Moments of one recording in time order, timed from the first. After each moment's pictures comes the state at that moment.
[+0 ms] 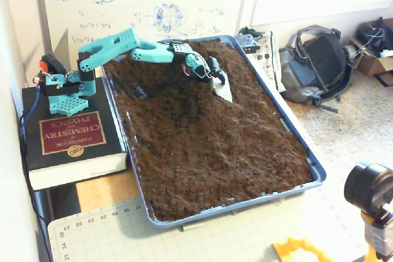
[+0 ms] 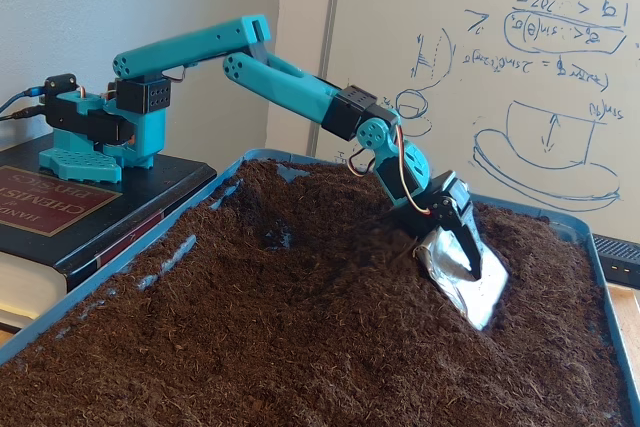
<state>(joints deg) 2.9 27.1 48.2 26.6 1.7</state>
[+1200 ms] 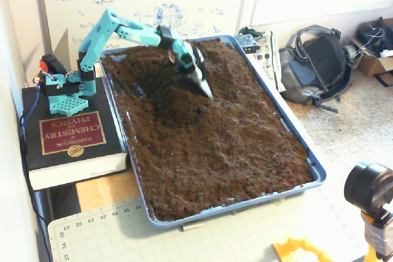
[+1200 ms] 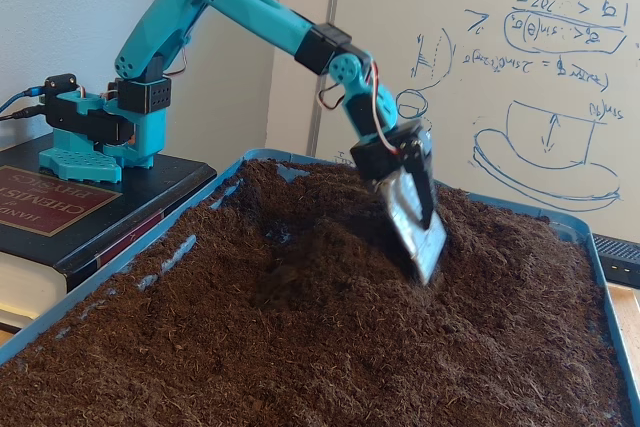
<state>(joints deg) -0.5 60.3 80.9 27.6 -3.3</state>
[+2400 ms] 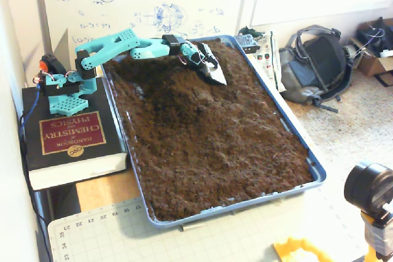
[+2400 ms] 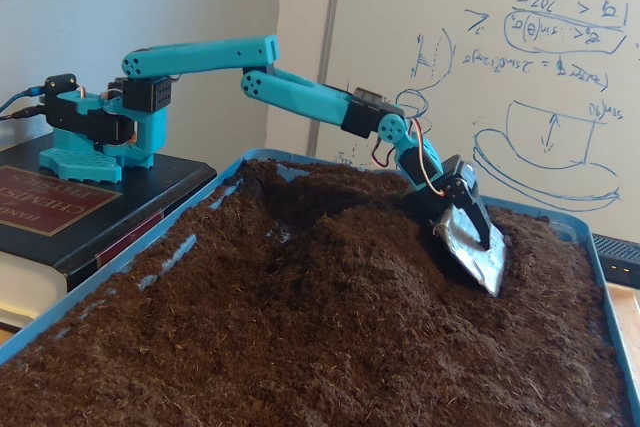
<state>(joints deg) -9.7 16.9 31.3 32.7 9.0</state>
